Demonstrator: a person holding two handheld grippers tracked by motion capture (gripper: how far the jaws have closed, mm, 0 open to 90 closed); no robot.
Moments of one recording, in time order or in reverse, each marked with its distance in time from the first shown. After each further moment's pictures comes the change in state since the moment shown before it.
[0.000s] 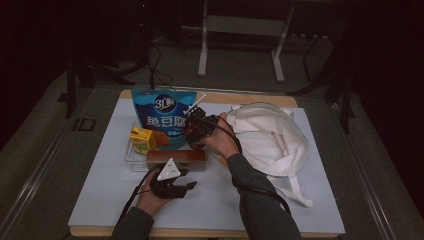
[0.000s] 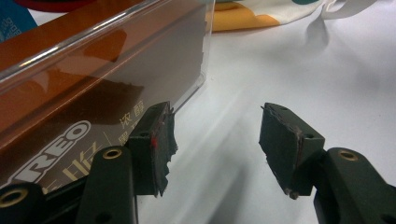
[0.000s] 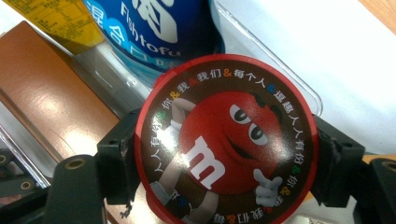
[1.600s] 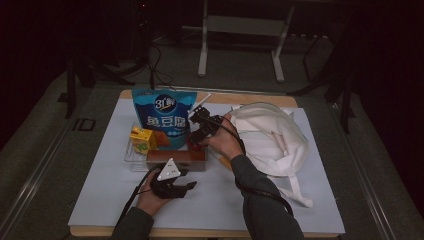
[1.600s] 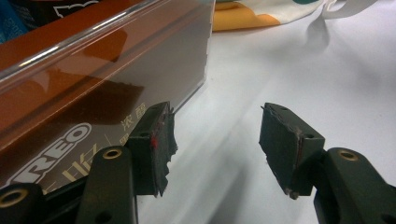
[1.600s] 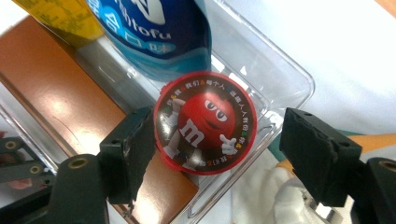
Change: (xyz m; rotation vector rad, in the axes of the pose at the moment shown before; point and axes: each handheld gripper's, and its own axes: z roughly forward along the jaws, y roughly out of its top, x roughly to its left) left arm 0.000 0.000 0.000 0.005 0.001 0.000; right arm -0.005 -0.006 -0.010 0.005 0.015 0.042
